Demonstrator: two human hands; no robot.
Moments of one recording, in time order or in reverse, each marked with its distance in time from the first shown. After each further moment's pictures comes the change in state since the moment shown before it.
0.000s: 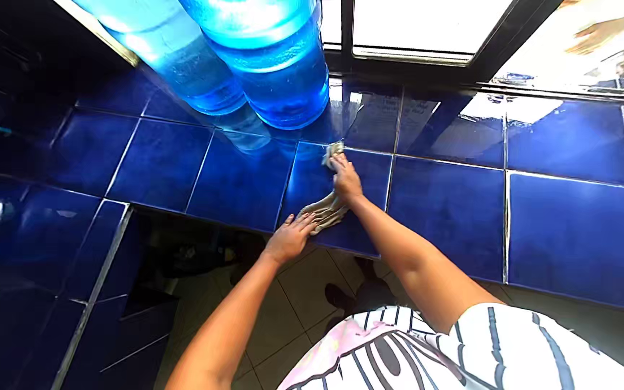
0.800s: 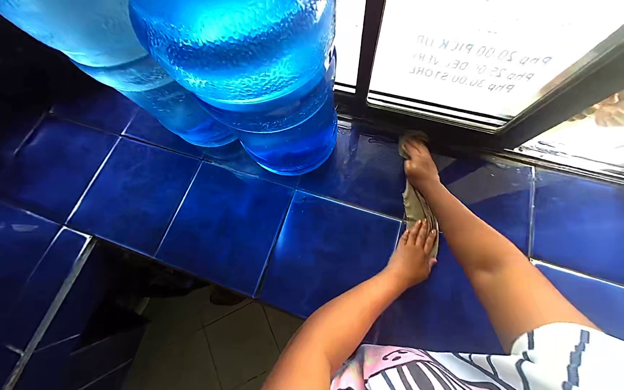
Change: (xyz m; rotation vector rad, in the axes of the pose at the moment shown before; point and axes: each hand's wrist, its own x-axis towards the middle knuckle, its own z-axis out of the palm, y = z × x) left_hand 0.281 0.173 -0.007 -0.274 0.001 0.090; right_hand 0.186 0.159 -0.150 -0.300 -0.019 -0.060
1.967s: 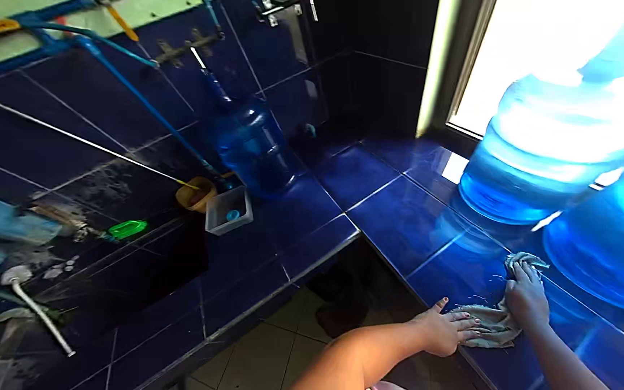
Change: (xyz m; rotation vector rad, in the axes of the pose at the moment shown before) left_hand -0.419 -0.321 -0.145 0.157 0.076 -0.070; right_hand -0.033 -0.443 0.207 0.005 -0.070 -0.129
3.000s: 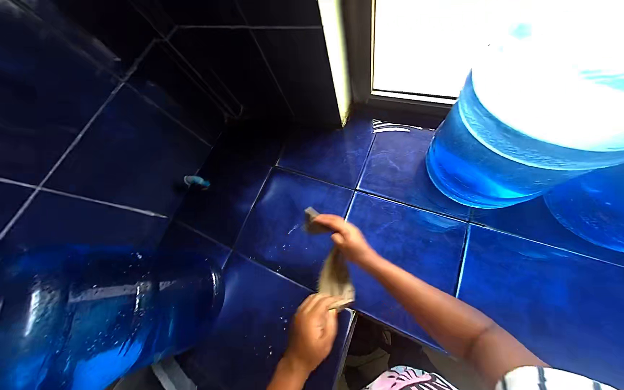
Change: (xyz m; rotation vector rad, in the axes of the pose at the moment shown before) left_hand -0.157 -0.277 -0.220 -0.292 0.614 -0.305; right_hand 0.224 -0.355 0.123 0.924 -0.191 -0.192
